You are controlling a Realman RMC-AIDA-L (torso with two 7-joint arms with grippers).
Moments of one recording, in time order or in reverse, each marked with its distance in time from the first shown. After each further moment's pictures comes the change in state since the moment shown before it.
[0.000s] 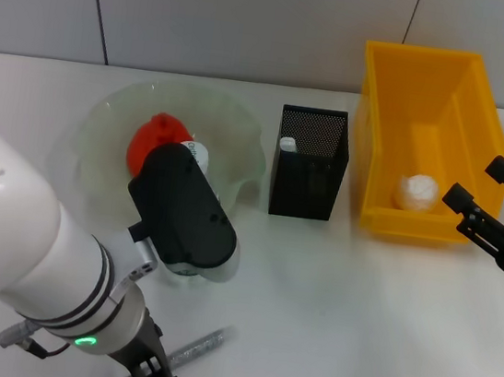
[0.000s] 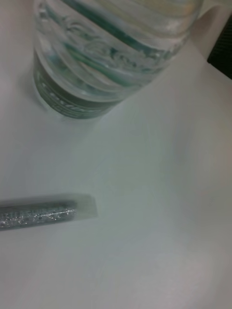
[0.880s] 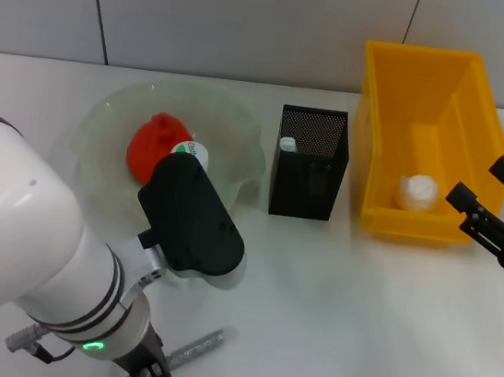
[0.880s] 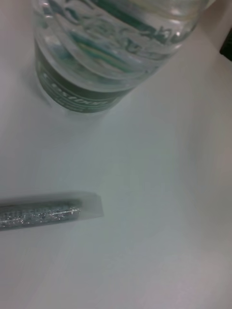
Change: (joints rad) left arm -0.034 0.000 0.031 -0.052 -0.001 -0.012 -0.032; right arm 0.000 0.000 0.014 -0.010 0.000 0.001 -0.008
